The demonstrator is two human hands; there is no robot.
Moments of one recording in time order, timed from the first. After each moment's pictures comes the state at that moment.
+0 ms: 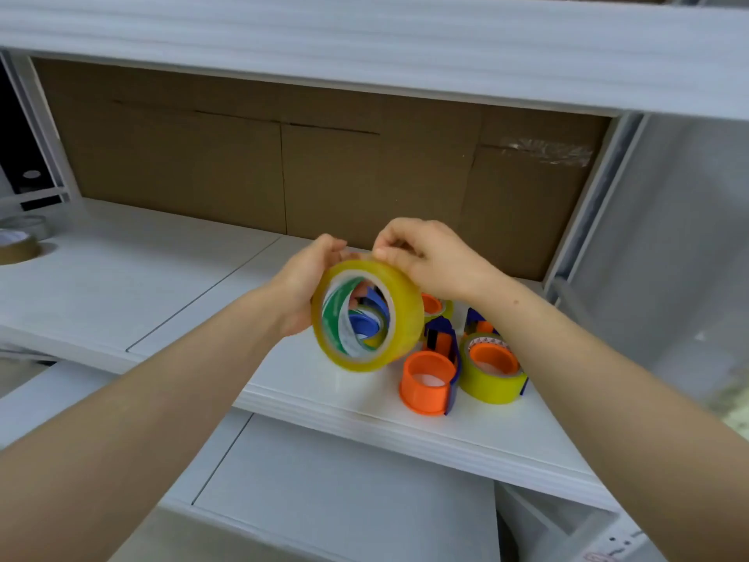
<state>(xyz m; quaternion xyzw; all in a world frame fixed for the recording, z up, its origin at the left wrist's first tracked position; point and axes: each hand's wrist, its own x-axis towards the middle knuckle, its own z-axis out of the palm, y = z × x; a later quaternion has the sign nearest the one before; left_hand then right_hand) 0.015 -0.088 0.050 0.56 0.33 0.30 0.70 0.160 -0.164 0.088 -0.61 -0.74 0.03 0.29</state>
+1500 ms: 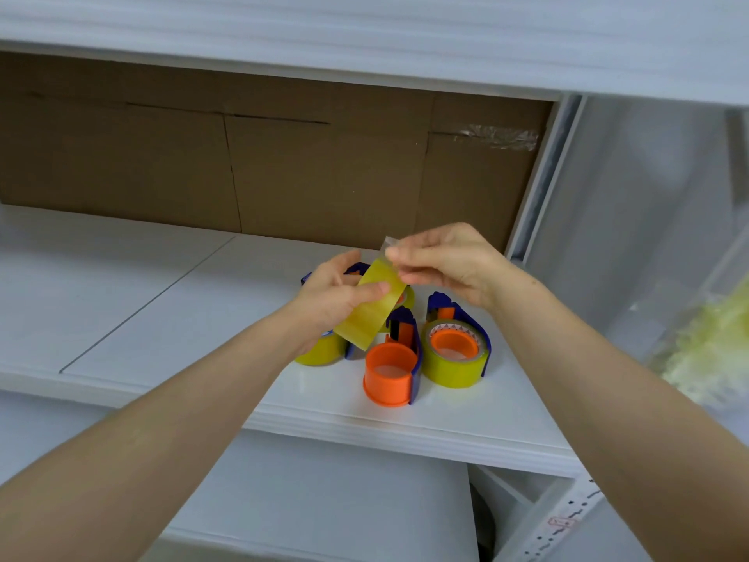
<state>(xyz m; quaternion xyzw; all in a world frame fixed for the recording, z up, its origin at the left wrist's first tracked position) 0.066 -0.119 0.031 0.68 0.29 0.26 0.62 0.215 -0.191 0.076 -0.65 -0.42 0.35 0.53</state>
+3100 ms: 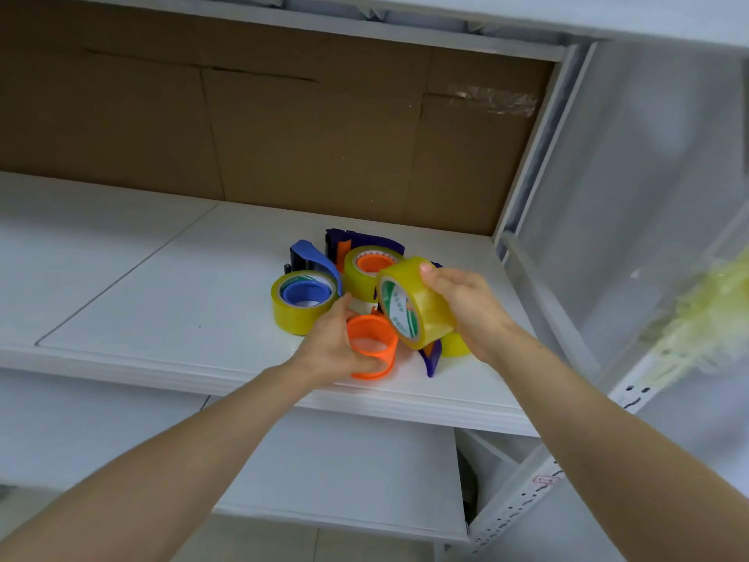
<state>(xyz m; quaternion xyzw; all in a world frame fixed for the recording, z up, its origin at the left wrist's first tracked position) 0.074 -0.113 -0.081 0.83 0.31 0.22 0.41 0.213 -0.219 -0.007 -0.69 -0.32 0.33 0.56</state>
